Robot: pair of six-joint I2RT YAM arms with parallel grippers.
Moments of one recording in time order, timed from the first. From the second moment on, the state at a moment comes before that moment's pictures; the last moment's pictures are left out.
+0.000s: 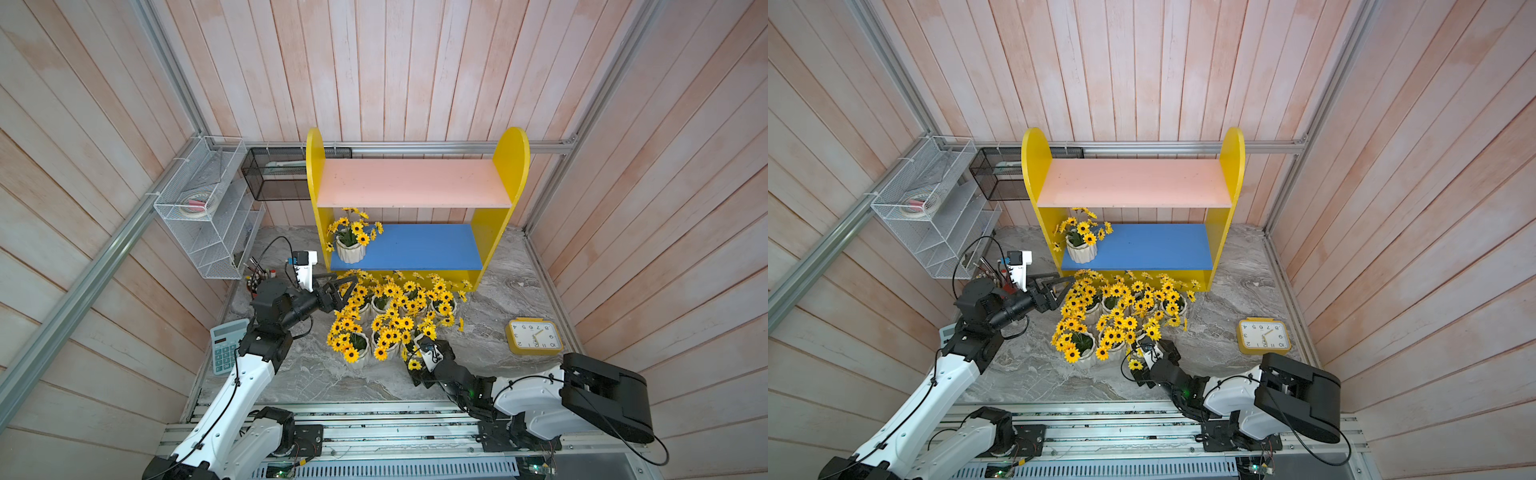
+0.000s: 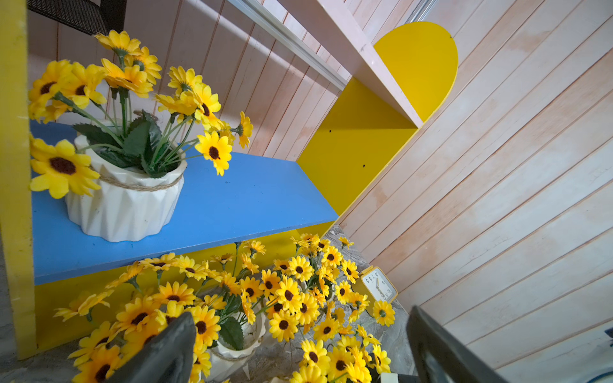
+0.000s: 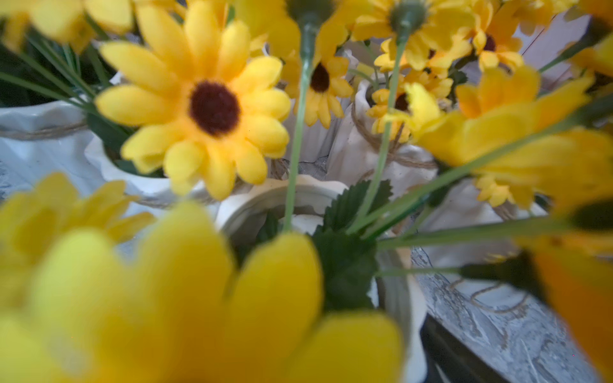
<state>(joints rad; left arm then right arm) -0.20 0.94 0.69 0.15 0.62 -0.49 1.18 1.36 0.21 0.63 0.51 0.16</state>
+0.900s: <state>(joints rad) -0.20 0.93 0.69 0.13 0.62 -0.48 1.20 1.13 0.20 0.44 0.54 0.23</state>
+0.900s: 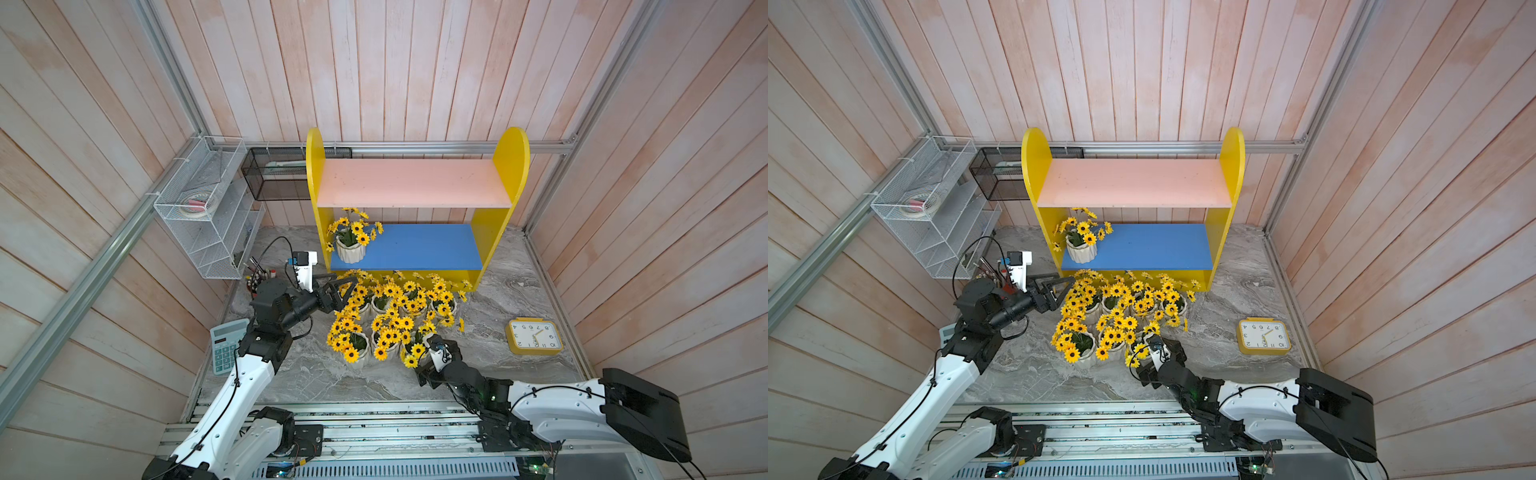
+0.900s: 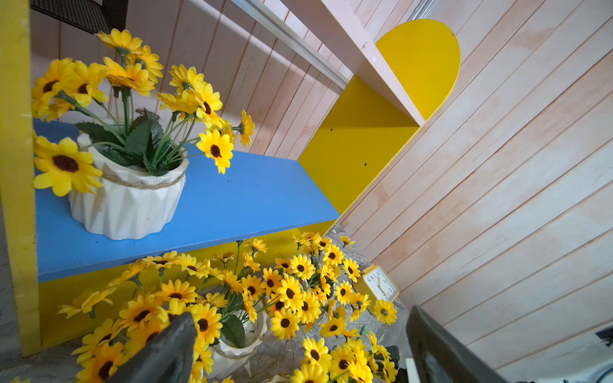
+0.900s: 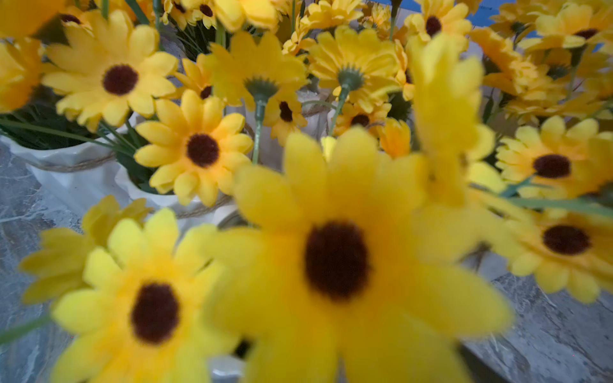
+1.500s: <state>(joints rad) -0.25 0.97 0.75 0.01 0.46 -0.43 1.17 1.08 0.18 0.35 0.53 0.38</state>
